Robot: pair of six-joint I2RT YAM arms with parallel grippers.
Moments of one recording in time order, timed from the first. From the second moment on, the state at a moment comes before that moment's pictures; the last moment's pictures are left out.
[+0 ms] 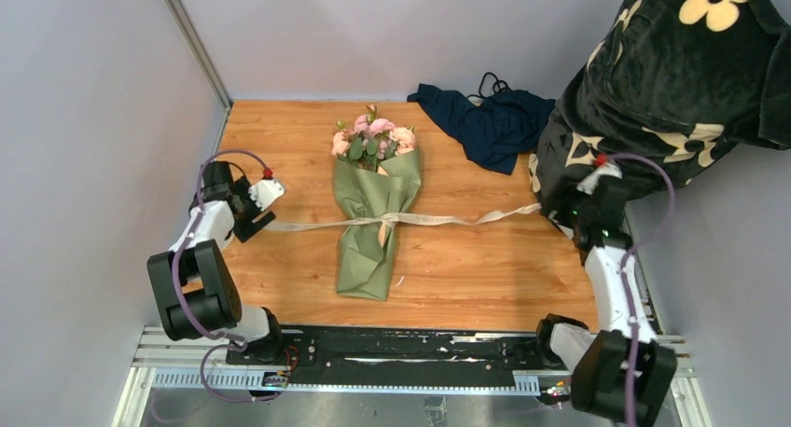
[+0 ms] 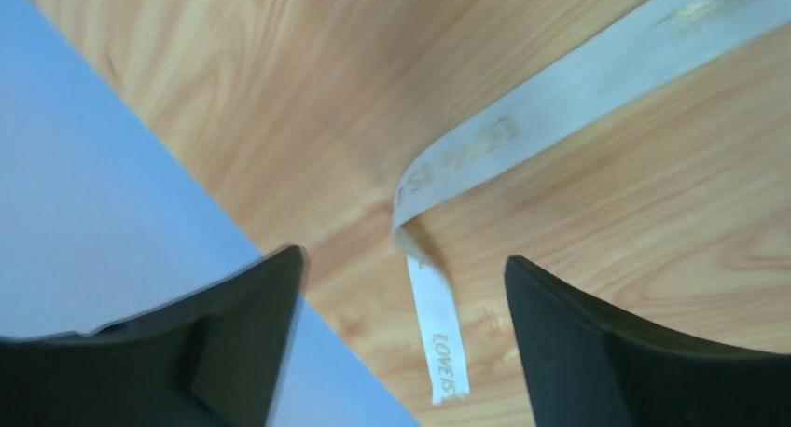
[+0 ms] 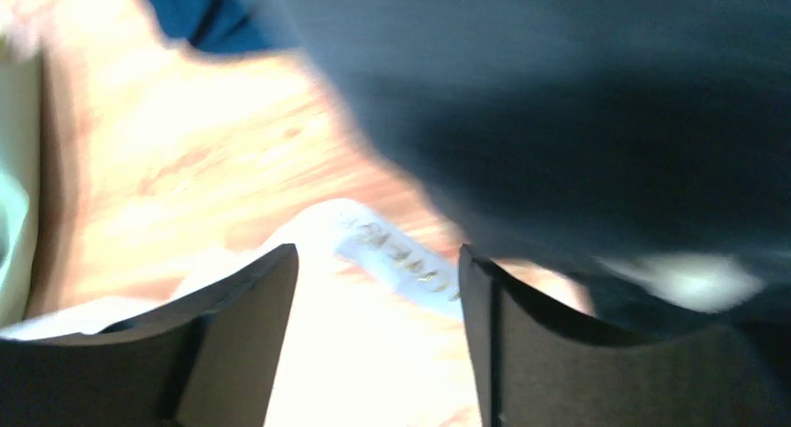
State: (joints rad) left arm 0.35 1.43 0.78 -0.37 0.07 1.16; right arm -0.34 0.94 0.57 -0.15 -0.21 0.21
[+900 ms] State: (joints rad) left arm -0.23 1.58 0.87 -0.40 0.29 1.21; right arm 0.66 1.81 0.99 0.10 -0.40 -0.45
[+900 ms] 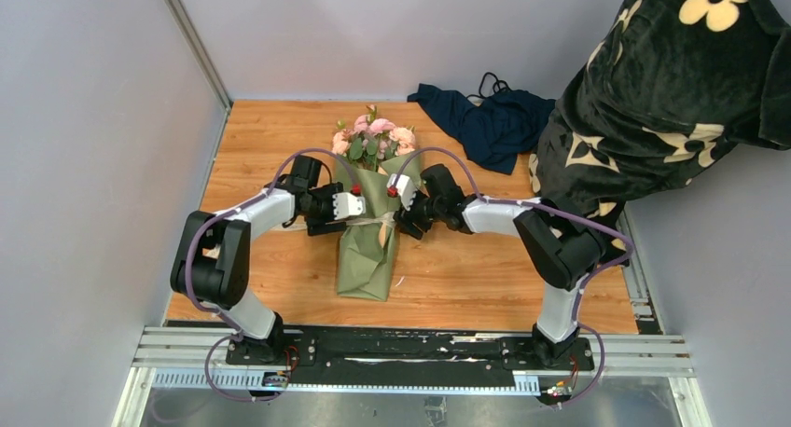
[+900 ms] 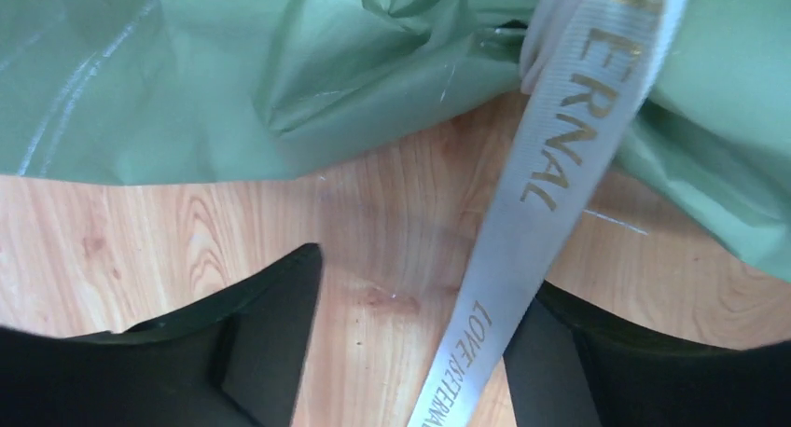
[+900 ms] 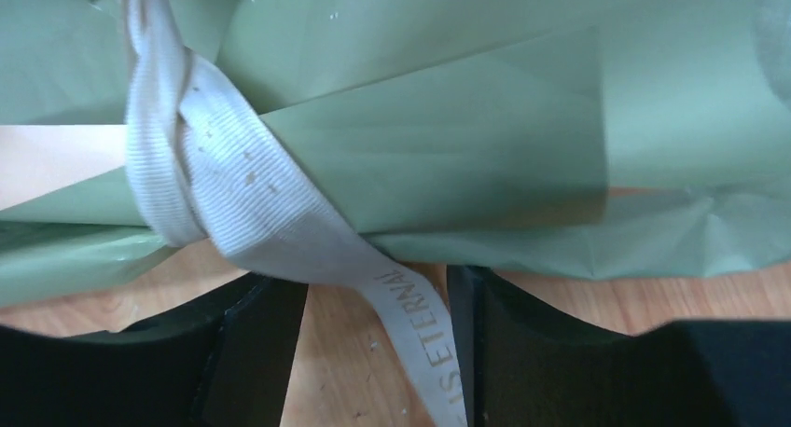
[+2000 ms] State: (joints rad) left arm 0.22 1.45 0.70 -0.30 0.39 0.93; right arm 0.33 1.46 0.54 0.28 -0.57 0.02
